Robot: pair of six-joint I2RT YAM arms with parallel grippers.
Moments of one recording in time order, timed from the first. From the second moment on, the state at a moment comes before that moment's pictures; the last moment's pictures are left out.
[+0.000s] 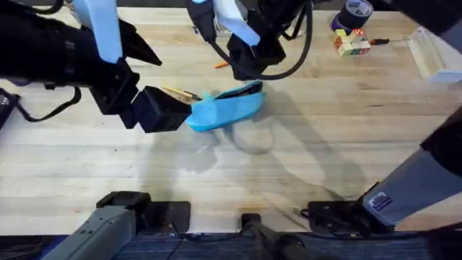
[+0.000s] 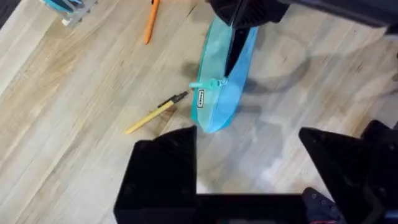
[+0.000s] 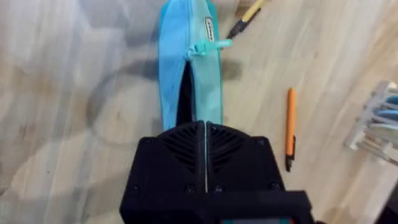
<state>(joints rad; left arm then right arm) -0.04 1.05 1.32 -1.35 0.50 0.80 0.59 1.90 1.89 -1.33 -0.34 -1.29</state>
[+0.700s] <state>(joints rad) -0.04 1.05 1.32 -1.34 0.50 0.80 0.60 2.04 1.89 -1.35 -0.40 -1.24</state>
